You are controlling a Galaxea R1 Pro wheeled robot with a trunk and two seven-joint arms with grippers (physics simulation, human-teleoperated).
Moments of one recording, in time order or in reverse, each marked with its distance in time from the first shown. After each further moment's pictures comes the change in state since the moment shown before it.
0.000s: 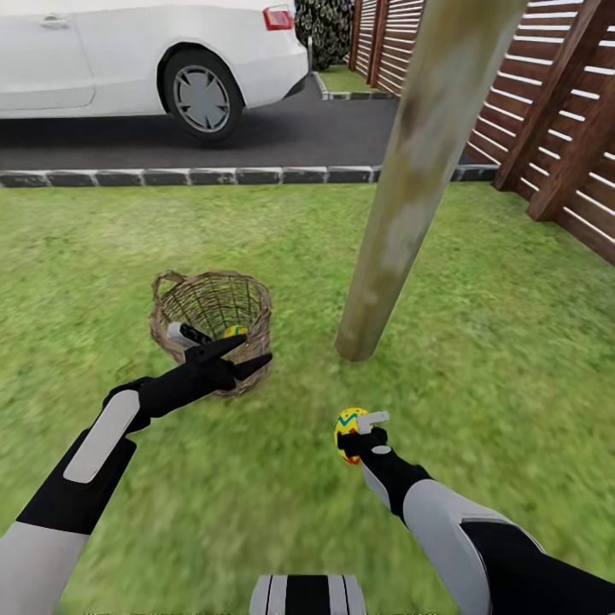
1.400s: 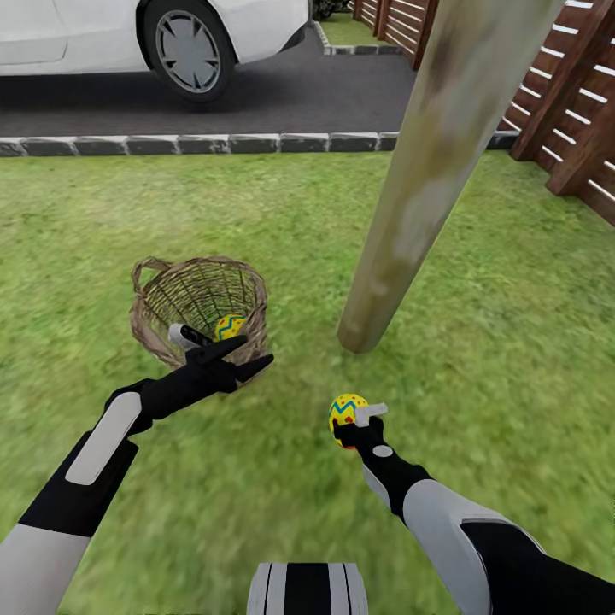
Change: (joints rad) left arm 0.007 -0.007 0.000 0.001 0.003 -0.002 -0.004; right arm 0.002 0.000 0.004 -0.003 0.004 -0.167 0.037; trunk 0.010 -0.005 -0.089
